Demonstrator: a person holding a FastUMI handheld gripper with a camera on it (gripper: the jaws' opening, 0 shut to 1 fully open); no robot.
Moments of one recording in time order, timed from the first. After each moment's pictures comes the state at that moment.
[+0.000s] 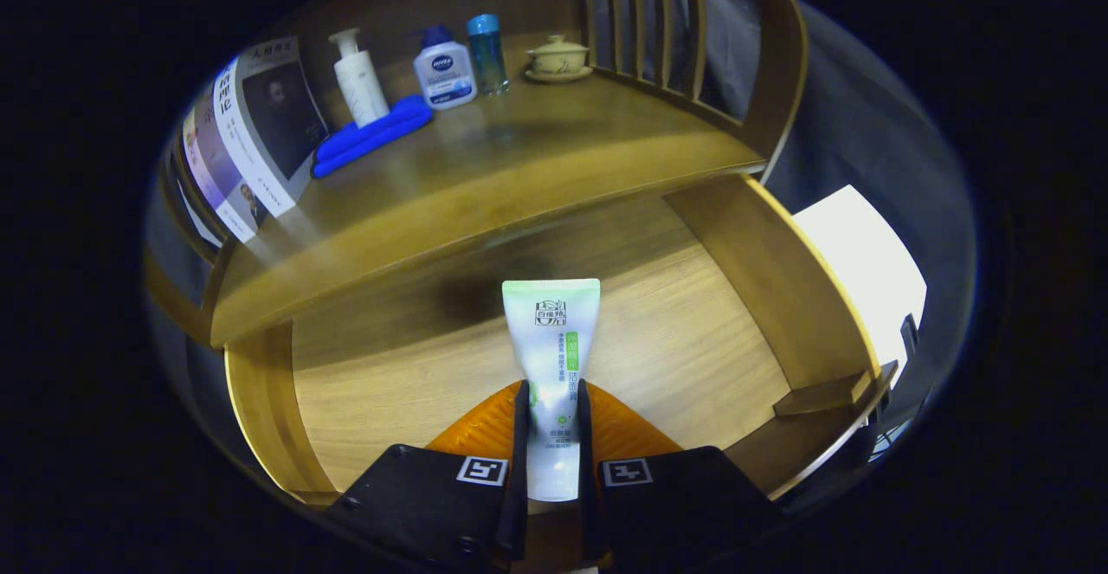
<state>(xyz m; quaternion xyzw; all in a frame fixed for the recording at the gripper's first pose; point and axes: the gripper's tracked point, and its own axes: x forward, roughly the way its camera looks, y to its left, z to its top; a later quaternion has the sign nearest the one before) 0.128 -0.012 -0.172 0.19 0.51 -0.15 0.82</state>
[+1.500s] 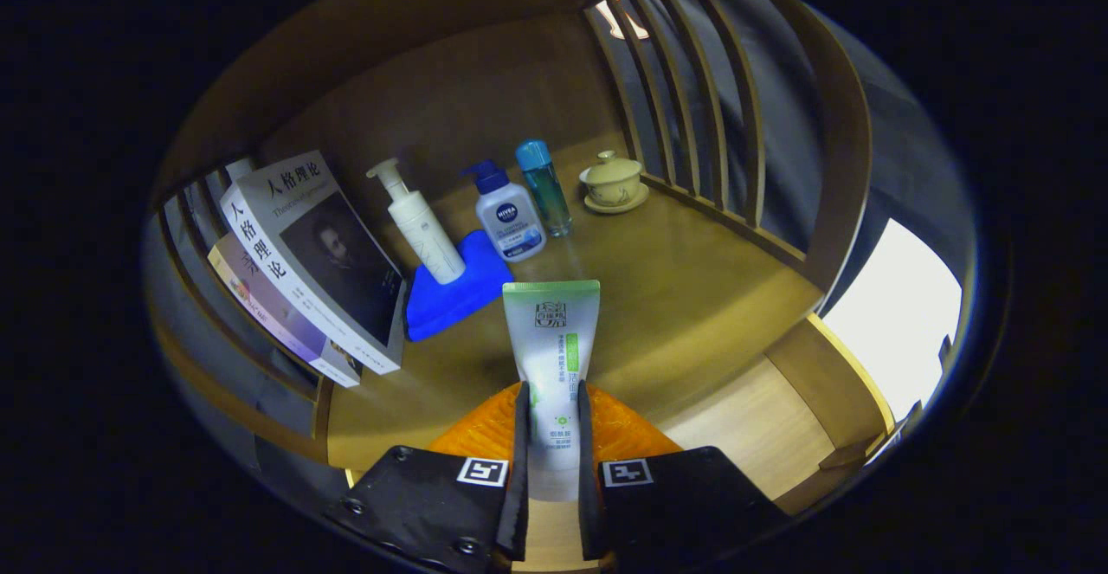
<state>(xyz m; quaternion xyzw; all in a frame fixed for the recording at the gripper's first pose) 0.267 -0.014 -0.077 0.28 0.36 -0.10 0.89</state>
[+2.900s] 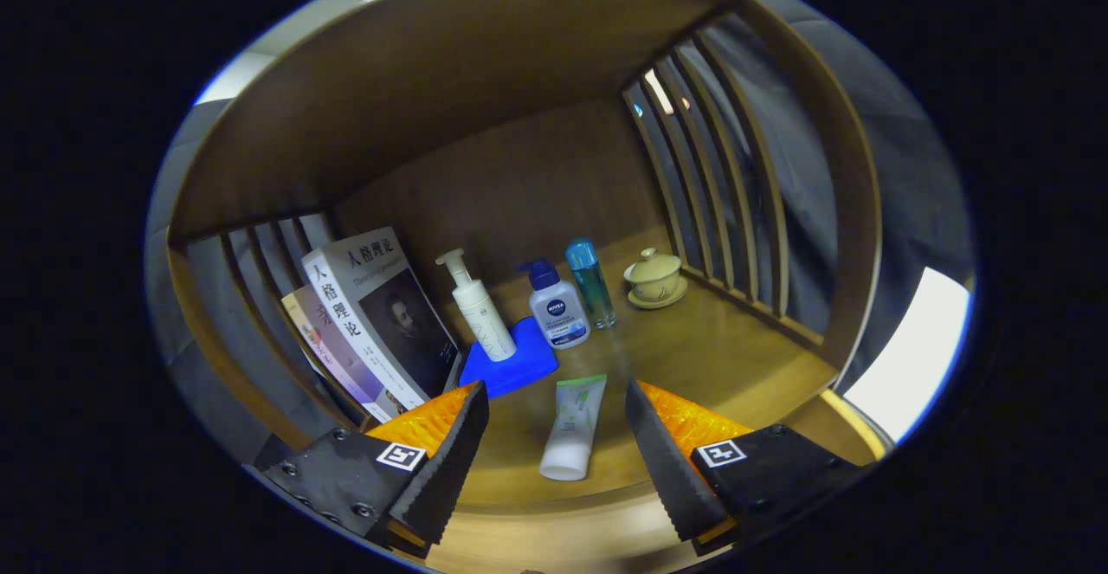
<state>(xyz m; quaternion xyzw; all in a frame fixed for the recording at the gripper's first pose) 0.254 -0.045 -0.018 0.24 0.19 -0.05 0.95</state>
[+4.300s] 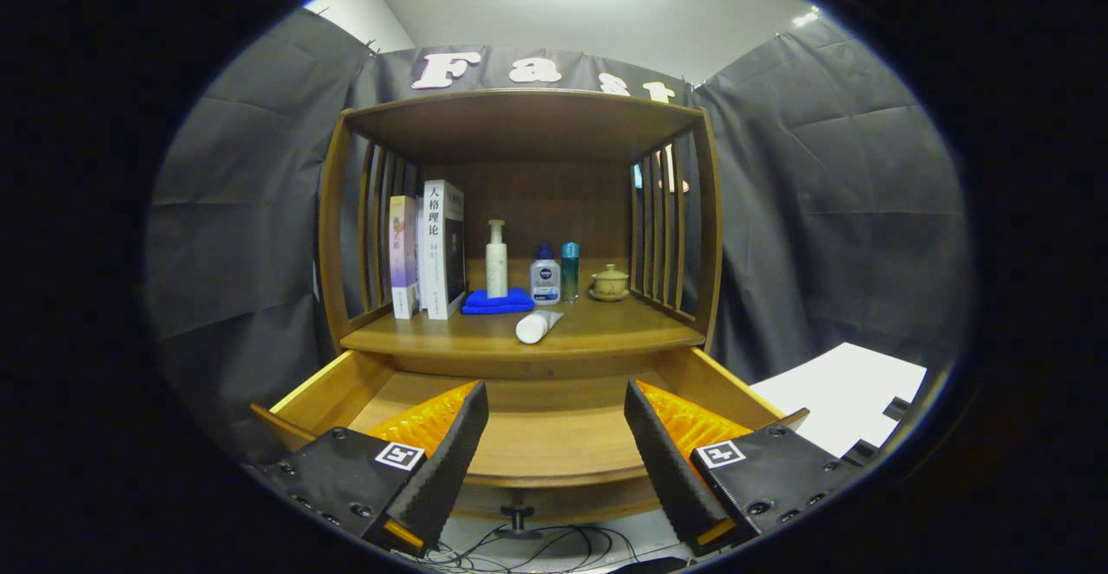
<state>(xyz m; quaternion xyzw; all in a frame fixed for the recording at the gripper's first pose) 0.029 0.006 -0.055 0.08 0.13 -0.07 0.99</state>
